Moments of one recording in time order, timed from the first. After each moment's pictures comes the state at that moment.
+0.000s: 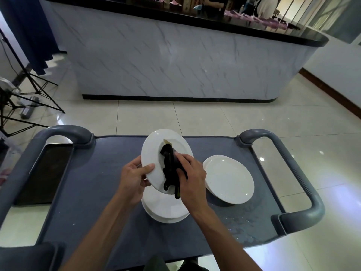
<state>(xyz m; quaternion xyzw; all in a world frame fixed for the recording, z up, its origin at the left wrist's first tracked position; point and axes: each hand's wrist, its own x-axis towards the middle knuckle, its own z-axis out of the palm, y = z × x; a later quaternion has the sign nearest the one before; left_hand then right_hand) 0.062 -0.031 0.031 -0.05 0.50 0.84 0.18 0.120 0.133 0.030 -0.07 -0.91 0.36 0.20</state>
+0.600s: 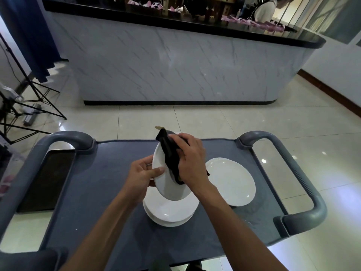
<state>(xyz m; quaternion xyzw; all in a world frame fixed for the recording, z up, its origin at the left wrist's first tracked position) 0.060 -0.026 0.051 0.06 0.58 0.79 0.19 0.072 0.135 0.078 -0.02 -0.92 0.30 0.24</state>
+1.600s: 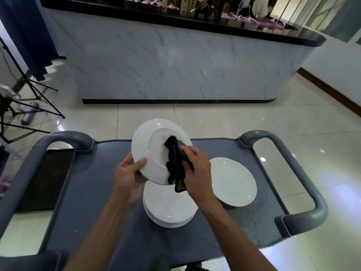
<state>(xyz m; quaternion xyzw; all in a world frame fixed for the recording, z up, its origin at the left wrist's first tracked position) 0.047 -0.042 0.041 -0.05 0.42 0.90 0.14 0.099 0.145 0.049 -0.04 -0.89 0.37 0.26</state>
